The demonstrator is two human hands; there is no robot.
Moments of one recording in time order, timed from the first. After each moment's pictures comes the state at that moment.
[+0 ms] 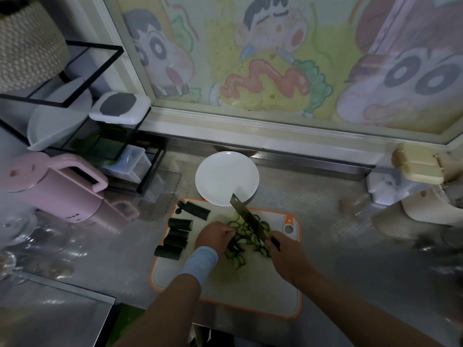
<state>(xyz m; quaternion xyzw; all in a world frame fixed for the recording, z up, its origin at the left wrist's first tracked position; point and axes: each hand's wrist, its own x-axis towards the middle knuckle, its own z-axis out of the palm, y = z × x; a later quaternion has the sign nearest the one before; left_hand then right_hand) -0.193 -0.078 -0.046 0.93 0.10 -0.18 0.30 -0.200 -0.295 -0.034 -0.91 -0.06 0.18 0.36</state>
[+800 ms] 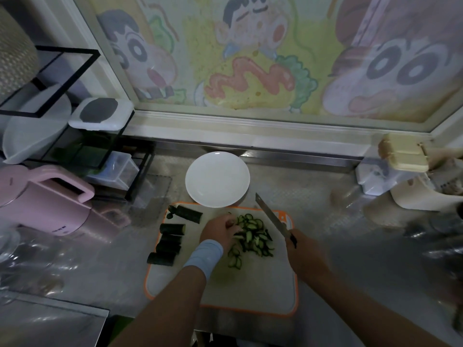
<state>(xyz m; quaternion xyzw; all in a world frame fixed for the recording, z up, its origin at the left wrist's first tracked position) -0.172 -0.102 -0.046 0.89 0.15 -0.15 0.40 -0.194 -0.341 -0.047 -0.96 0.03 0.14 0.26</state>
